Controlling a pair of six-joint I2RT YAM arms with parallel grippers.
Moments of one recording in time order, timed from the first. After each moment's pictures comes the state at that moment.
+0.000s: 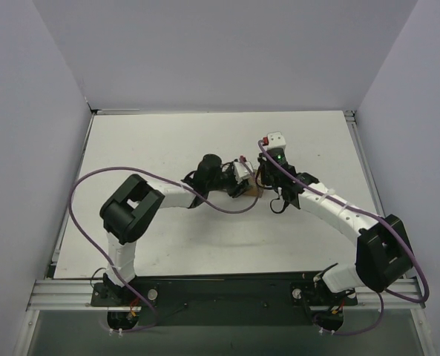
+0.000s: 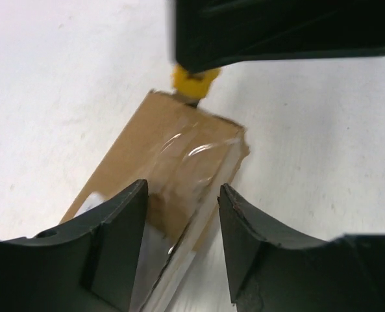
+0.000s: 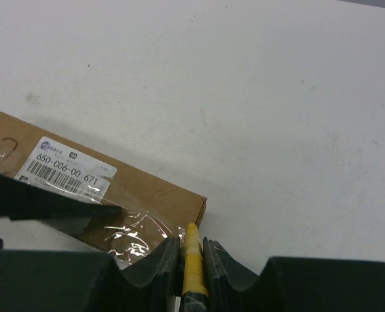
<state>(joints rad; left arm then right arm) -0.73 1.99 1.09 0.59 0.47 0.32 0.56 1.41 0.92 -0.16 0.40 0.18</state>
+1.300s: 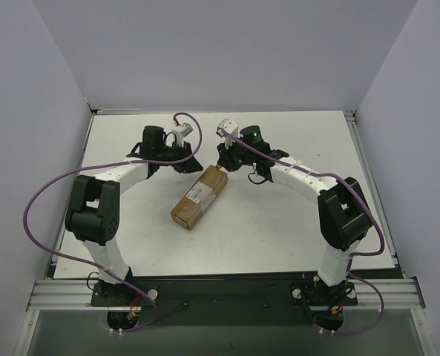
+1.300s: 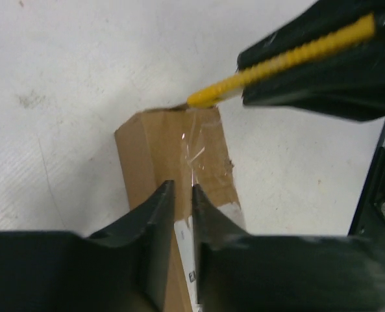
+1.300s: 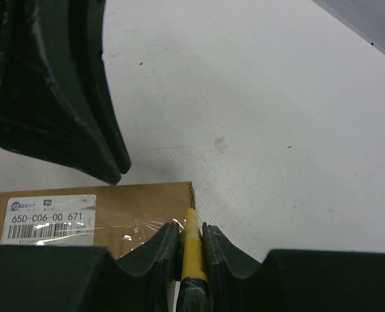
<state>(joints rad) -0.25 1.78 1.12 0.00 0.77 -0.11 0.58 1.81 1.28 -0.03 -0.25 -0.17</state>
